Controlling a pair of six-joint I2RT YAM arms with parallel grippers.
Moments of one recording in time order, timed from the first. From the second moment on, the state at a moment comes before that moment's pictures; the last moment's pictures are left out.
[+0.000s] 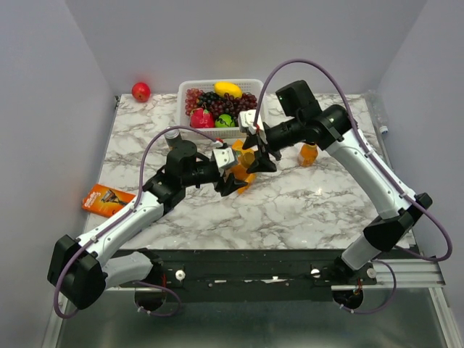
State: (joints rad) left arm -0.62 1.13 0.82 0.06 0.65 0.24; right arm 0.67 1.60 1.89 -1.10 -0.78 -0.82
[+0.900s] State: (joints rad) left arm -0.64 1.14 0.80 0.12 0.47 0.10; right arm 0.65 1.66 1.87 -0.95 -0.69 -0.30
